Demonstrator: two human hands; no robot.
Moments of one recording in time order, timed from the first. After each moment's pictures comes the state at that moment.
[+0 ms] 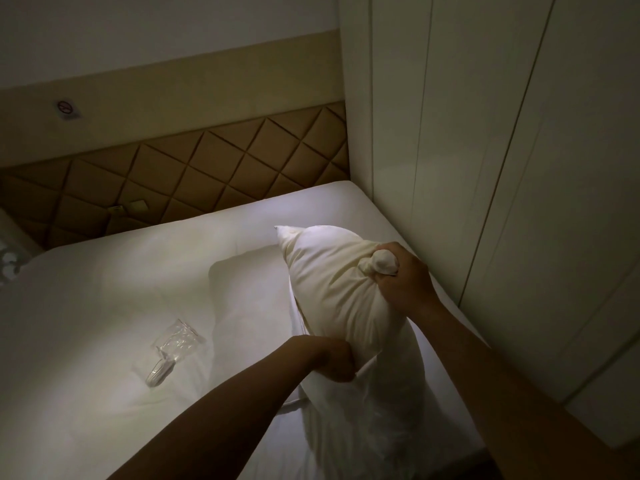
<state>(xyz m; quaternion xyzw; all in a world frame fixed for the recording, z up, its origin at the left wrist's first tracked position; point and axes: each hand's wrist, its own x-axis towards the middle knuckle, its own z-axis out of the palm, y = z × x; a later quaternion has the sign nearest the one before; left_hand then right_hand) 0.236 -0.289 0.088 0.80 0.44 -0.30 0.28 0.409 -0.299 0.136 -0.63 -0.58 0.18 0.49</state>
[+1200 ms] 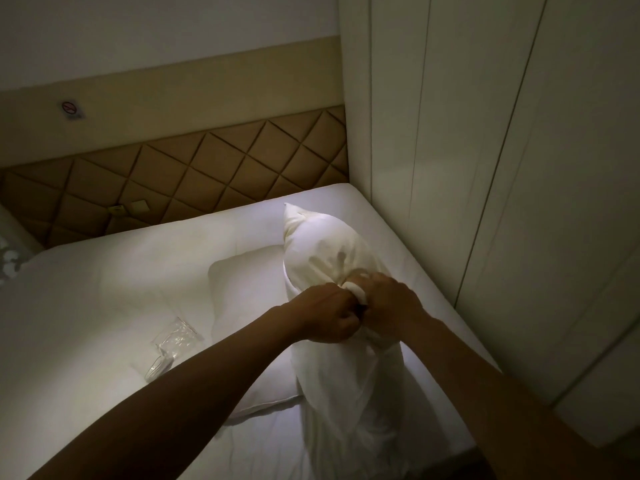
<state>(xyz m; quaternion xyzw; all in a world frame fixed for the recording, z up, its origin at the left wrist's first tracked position) 0.228 -0.292 0.166 0.94 0.32 0.01 0.14 0.389 -0.328 0.139 -0.65 -0.74 0.11 0.14</state>
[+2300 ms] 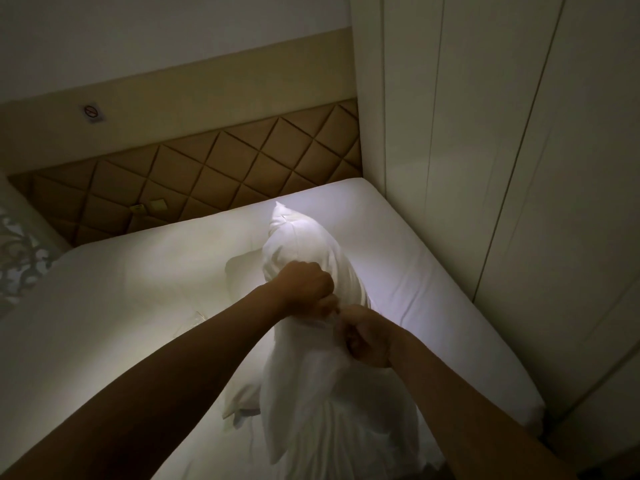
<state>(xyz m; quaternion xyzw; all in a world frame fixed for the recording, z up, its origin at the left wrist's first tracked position) 0.186 -0.266 0.185 0.93 0.36 -0.08 -0.08 0.326 -0.343 0.116 -0.45 -0.35 0.75 0.33</state>
